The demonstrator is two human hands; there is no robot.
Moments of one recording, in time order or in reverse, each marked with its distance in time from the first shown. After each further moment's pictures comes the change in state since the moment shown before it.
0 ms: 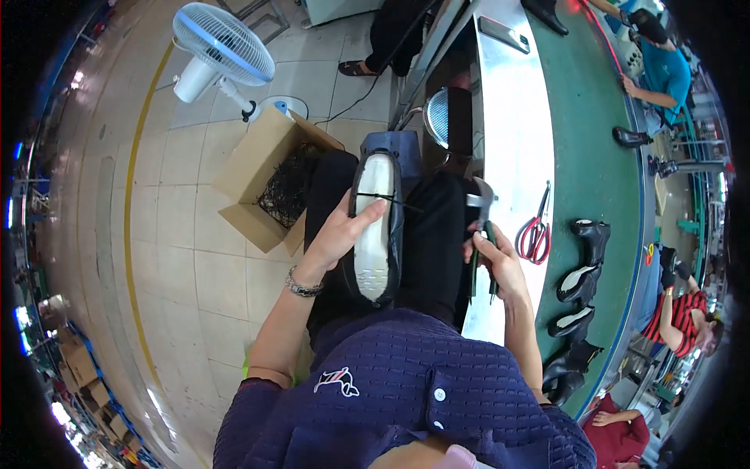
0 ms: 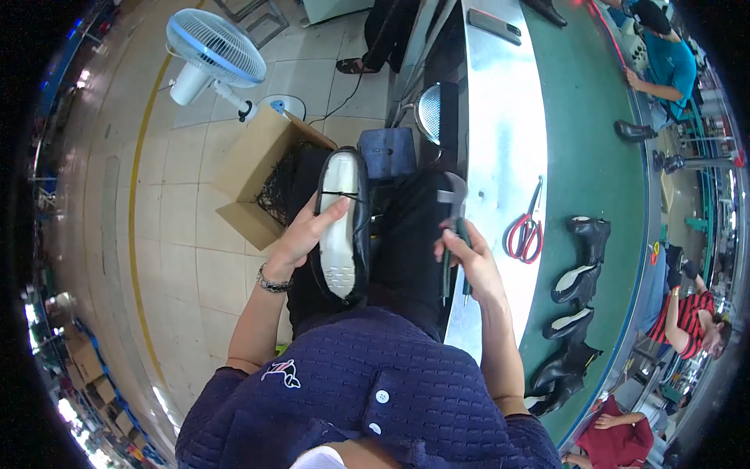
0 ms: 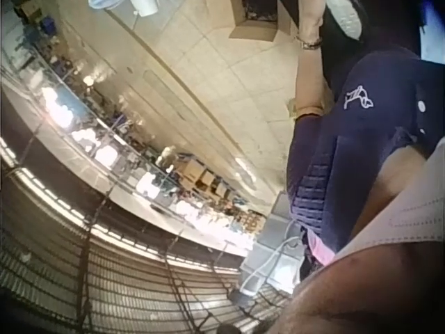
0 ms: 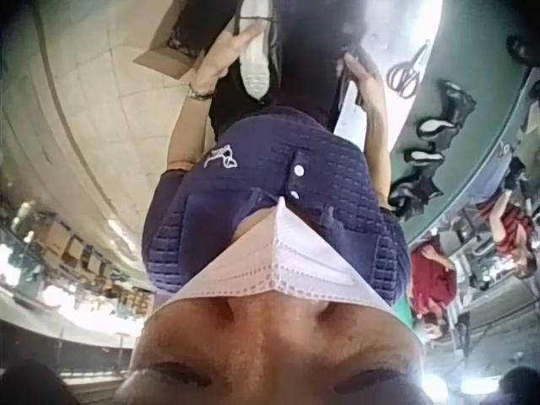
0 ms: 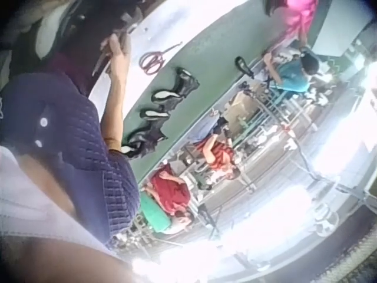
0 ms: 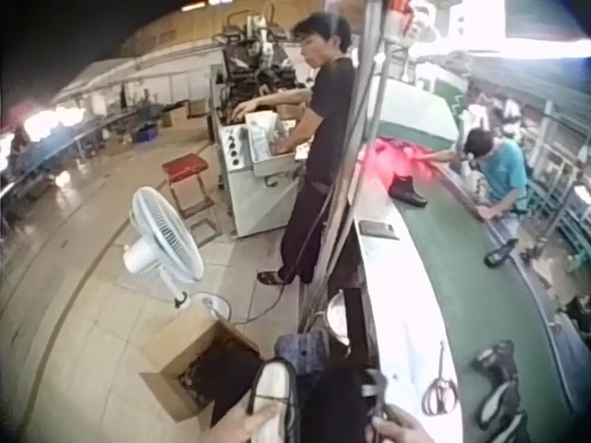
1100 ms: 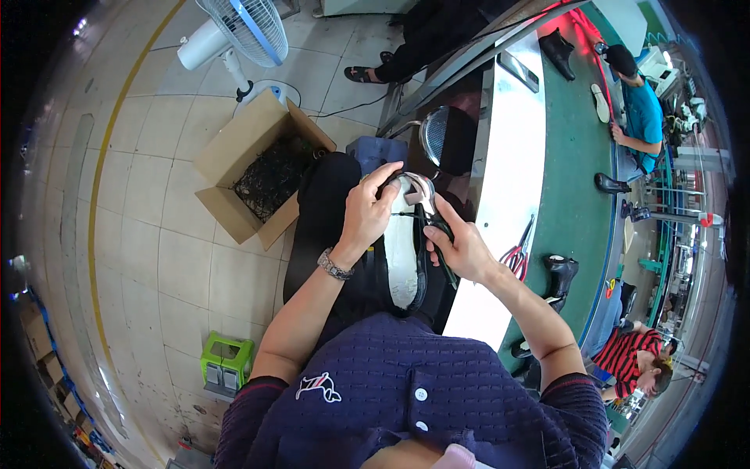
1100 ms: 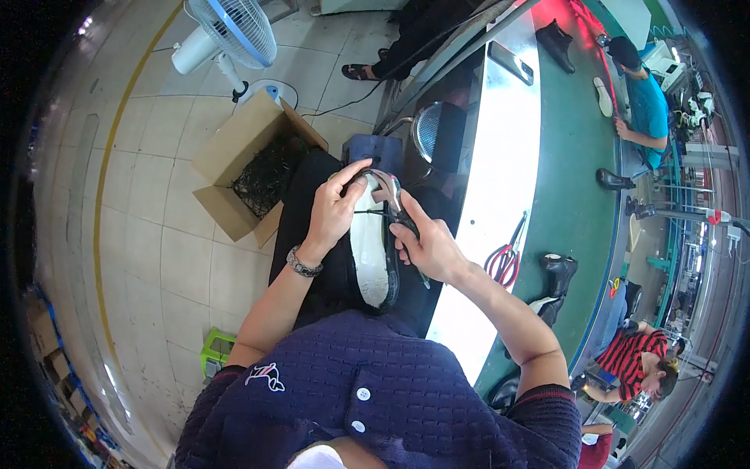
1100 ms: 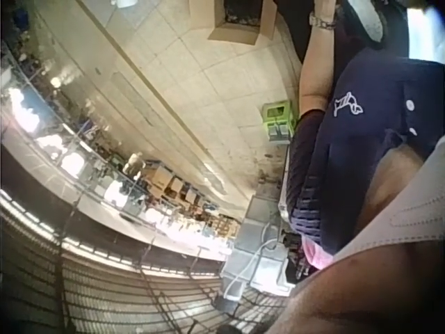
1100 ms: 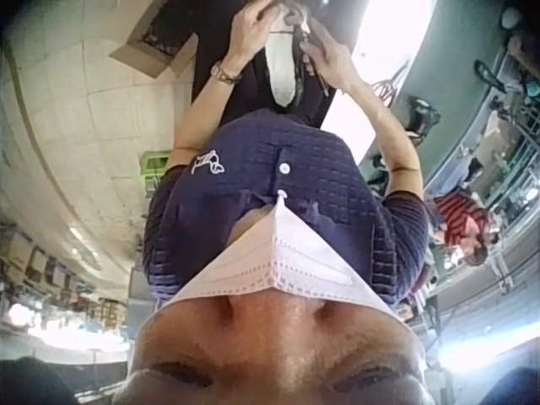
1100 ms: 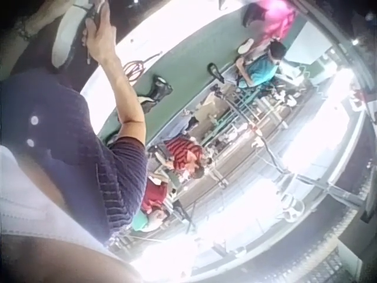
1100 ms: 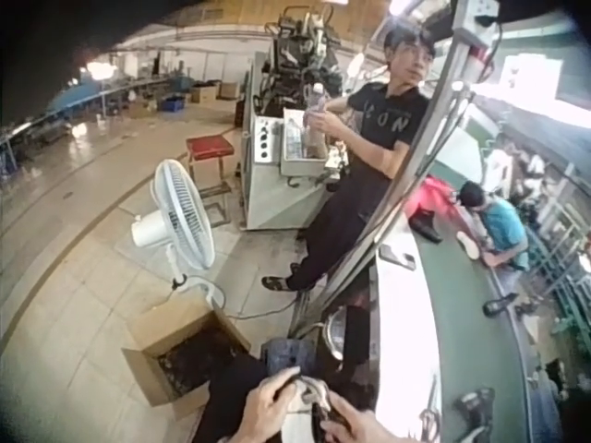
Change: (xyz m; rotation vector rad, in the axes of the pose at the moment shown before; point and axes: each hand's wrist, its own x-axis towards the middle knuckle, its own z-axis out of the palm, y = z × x) left_hand 0.058 -0.006 0.007 0.135 0.341 0.434; right_hand 0.055 -0.068 0.074 -0.785 -0.308 -0.186
